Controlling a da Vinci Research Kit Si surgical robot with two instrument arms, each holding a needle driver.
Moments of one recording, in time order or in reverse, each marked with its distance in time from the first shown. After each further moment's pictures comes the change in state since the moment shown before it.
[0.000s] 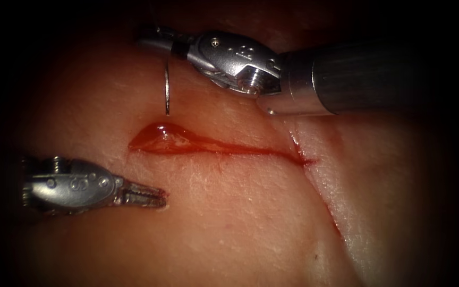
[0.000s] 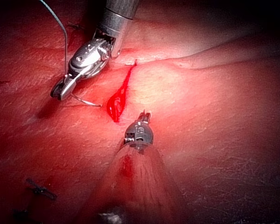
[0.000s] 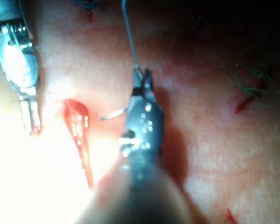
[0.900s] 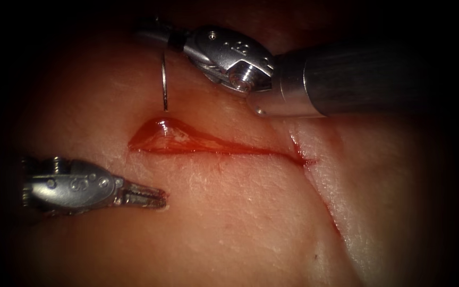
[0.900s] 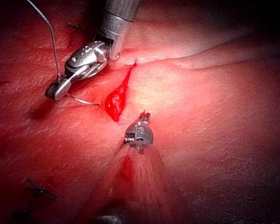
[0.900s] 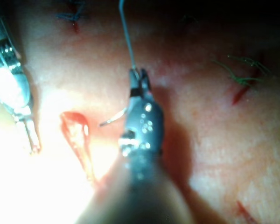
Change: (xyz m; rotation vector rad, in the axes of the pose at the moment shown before) right arm 0.000 0.000 0.001 -0.008 -0.016 0.143; left arm 0.000 0.000 0.000 0.000 -0.003 0.000
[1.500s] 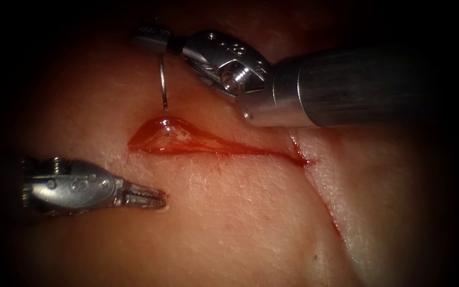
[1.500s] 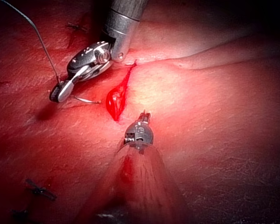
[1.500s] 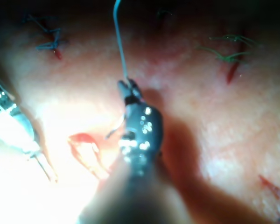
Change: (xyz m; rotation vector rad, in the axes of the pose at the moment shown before) right arm 0.000 -0.002 0.000 0.033 -0.046 0.220; left arm 0.000 0.000 0.000 0.000 0.000 0.000
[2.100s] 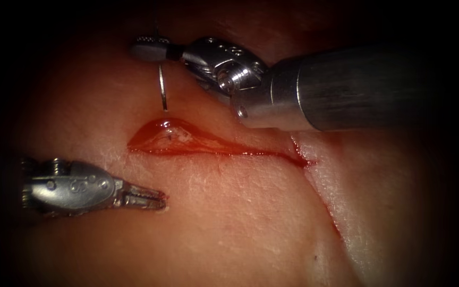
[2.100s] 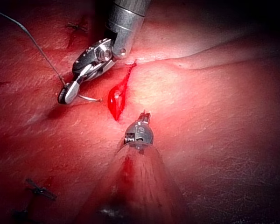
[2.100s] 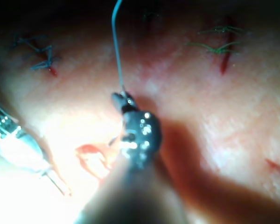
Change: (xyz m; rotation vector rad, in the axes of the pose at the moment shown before) right arm -0.001 -0.001 -0.001 0.028 -0.054 0.195; left arm 0.000 0.000 0.000 0.000 0.000 0.000
